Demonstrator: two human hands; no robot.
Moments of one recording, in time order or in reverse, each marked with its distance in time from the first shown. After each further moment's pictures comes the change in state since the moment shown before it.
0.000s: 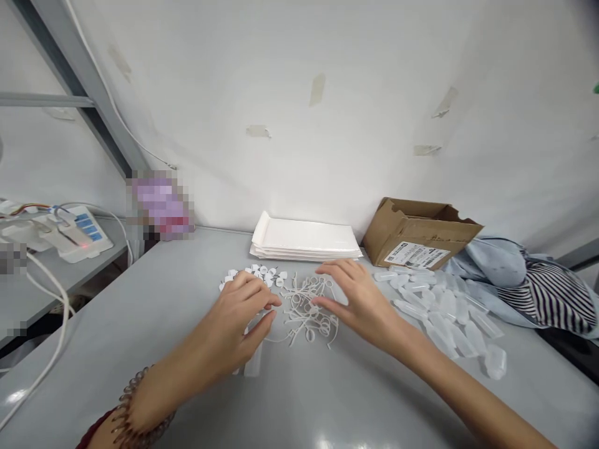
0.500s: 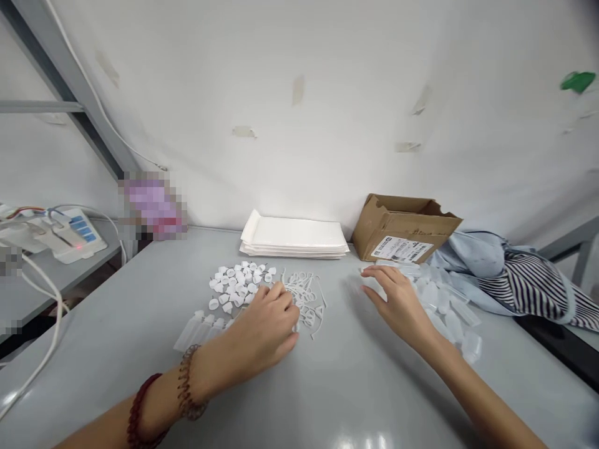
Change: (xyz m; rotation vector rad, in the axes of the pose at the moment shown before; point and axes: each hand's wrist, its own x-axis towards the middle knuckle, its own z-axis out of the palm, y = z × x) left_hand 0.022 0.036 0.033 0.251 -0.297 0.134; right_hand -0.080 0.083 -0.004 -0.206 0.143 0.240
